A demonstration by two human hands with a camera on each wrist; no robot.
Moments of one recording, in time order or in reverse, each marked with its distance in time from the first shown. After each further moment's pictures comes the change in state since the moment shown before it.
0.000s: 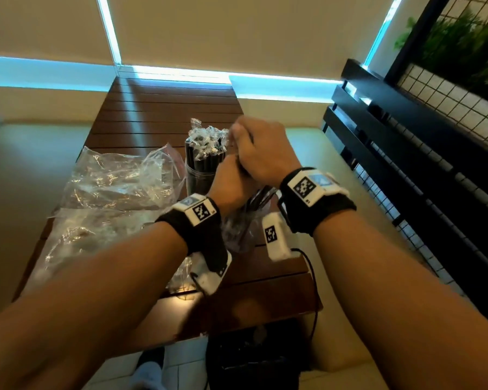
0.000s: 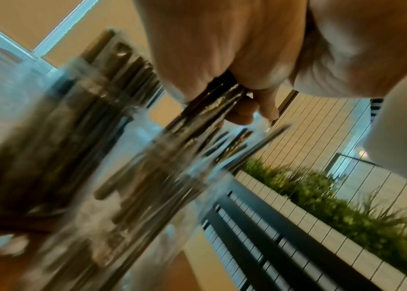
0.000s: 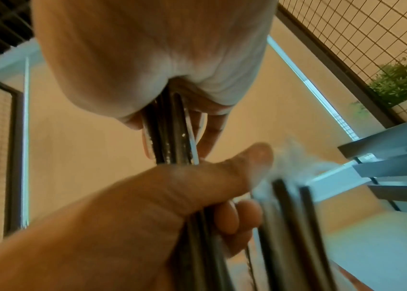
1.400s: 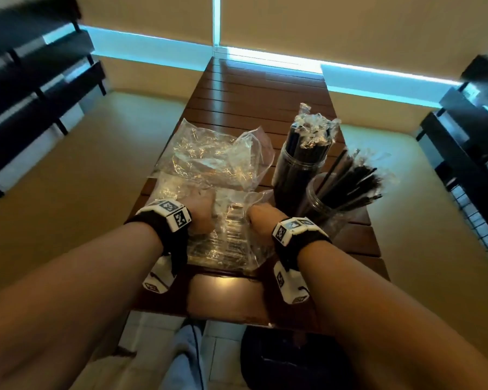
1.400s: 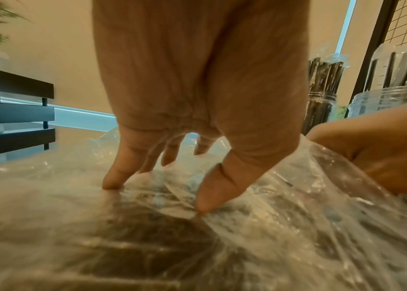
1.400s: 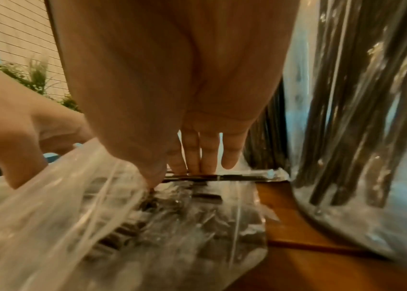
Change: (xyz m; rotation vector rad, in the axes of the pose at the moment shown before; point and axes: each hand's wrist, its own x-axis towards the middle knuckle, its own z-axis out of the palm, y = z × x) left_hand -0.090 -0.138 -0.167 0.867 -0.475 -0.726; right_hand -0.059 -0.042 0.187 -0.308 -1.057 0.029
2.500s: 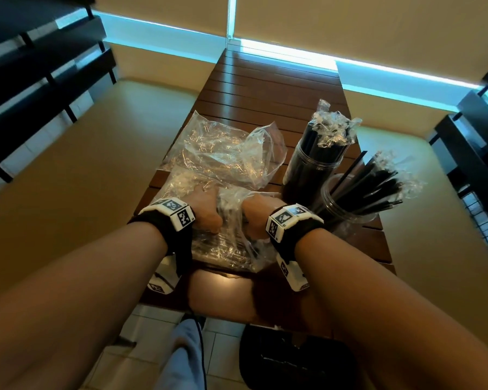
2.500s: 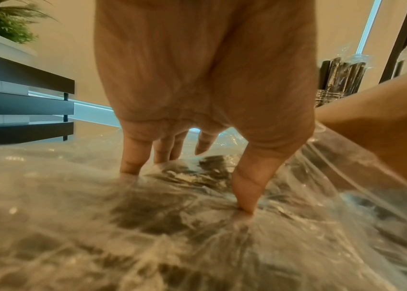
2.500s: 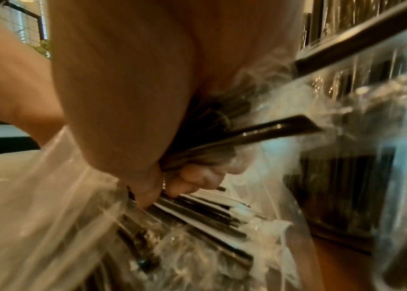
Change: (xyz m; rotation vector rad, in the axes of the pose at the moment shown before) left_hand 0.007 -0.016 0.007 -0.118 -0.015 -0.045; right_hand 0.022 -0.014 0.000 -0.167 0.149 -0.212
